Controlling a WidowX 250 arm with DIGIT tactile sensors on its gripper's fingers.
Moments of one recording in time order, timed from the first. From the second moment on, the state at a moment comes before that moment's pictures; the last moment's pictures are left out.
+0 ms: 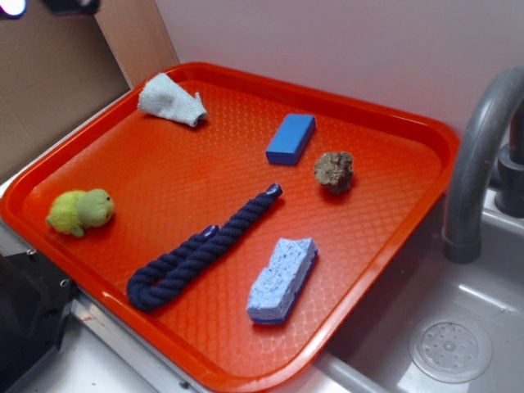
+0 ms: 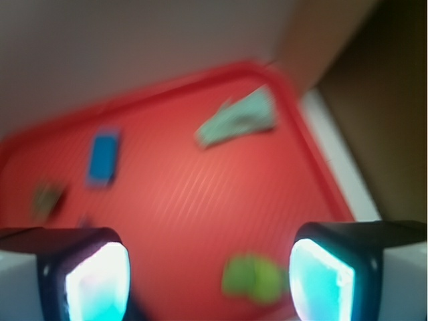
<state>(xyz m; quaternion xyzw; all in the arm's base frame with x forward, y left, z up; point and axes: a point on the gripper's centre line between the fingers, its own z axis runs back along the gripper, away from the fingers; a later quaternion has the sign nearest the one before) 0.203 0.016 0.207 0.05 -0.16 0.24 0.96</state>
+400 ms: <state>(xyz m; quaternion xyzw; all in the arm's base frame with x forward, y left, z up) 0.252 0.046 0.161 0.09 -0.17 0.43 0.88</state>
